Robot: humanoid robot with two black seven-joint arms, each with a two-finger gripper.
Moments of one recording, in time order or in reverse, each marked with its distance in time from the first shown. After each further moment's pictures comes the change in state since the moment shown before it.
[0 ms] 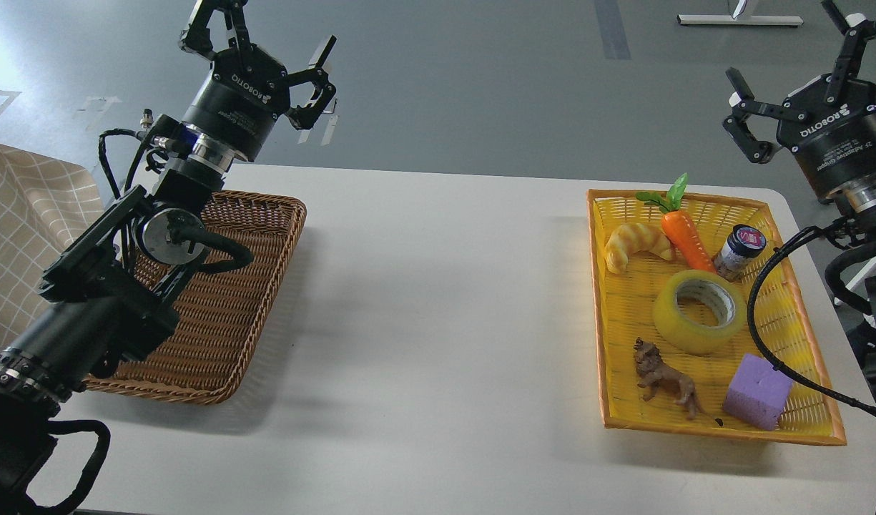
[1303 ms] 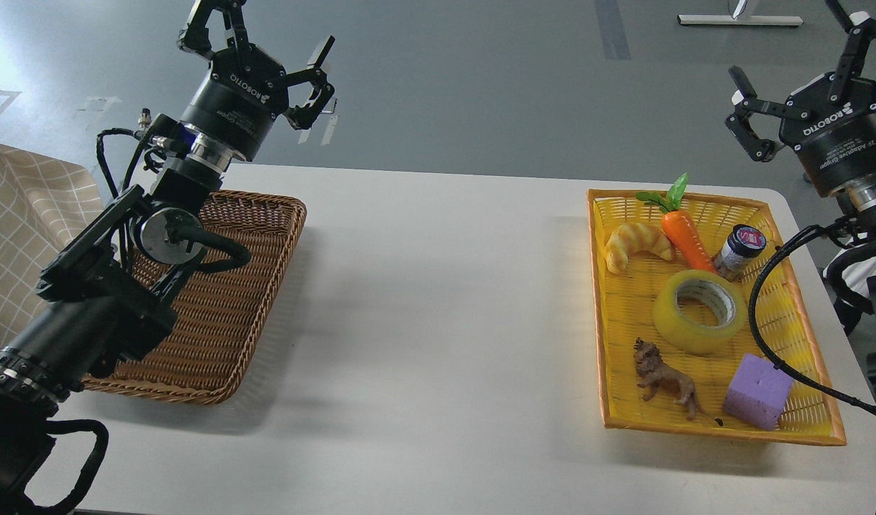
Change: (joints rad) left arm 0.000 0.005 0.000 0.000 0.000 0.000 0.005; right arm 0.002 0.000 0.006 -0.001 0.000 0.000 0.000
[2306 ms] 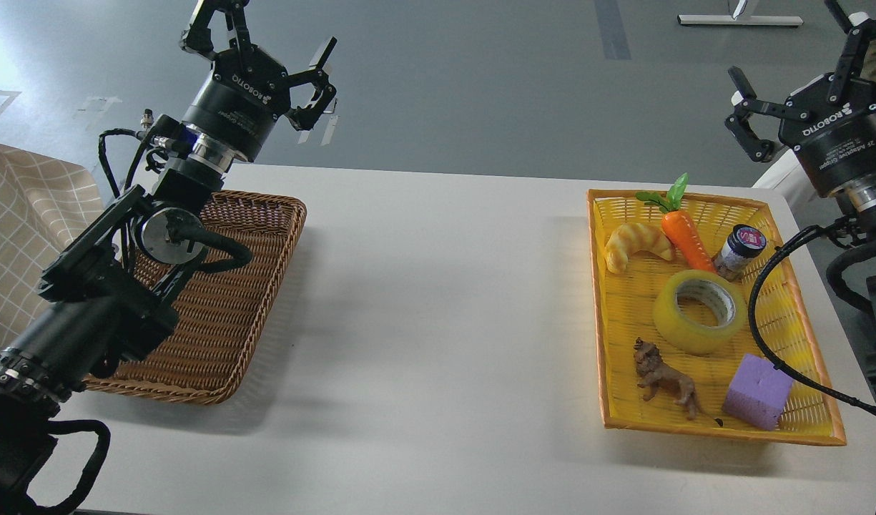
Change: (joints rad) left arm 0.001 -0.005 -0.004 0.000 -0.003 0.000 0.011; right arm 0.000 0.001 -0.001 -0.001 0.000 0.000 0.000
